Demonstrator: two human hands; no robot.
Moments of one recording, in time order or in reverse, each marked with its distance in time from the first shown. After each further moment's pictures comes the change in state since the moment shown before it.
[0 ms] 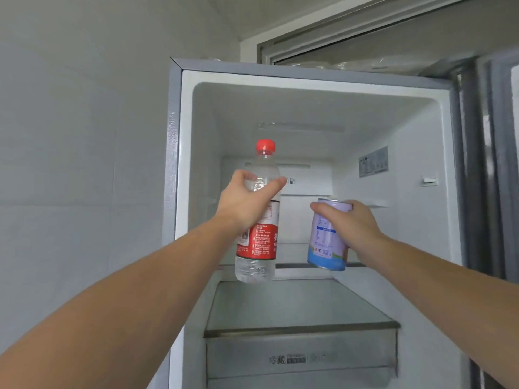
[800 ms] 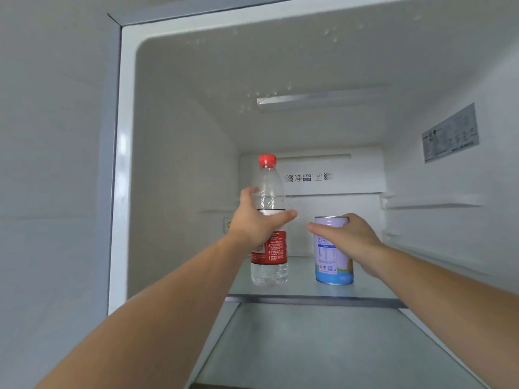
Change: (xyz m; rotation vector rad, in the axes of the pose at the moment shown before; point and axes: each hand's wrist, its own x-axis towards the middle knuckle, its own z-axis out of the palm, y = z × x) left_hand 0.101 -0.094 0.064 0.135 0.091 -0.117; right_hand 0.145 0.101 0.065 -0.117 -0.260 0.049
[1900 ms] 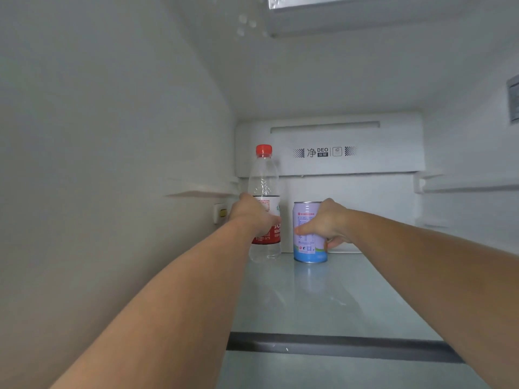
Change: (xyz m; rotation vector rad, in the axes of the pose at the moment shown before) left_hand 0.133 -0.090 0.030 0.413 -0.002 -0.196; right_hand 0.122 0.013 0.086 -0.357 -0.216 0.124
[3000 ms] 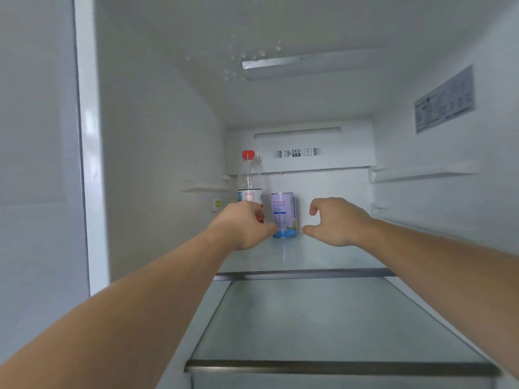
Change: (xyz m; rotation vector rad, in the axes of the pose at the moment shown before) left_hand -0.146 0.019 -0.053 0.372 -0.099 0.289; right_hand -0.158 0.019 -0.053 -0.553 0.155 -0.282
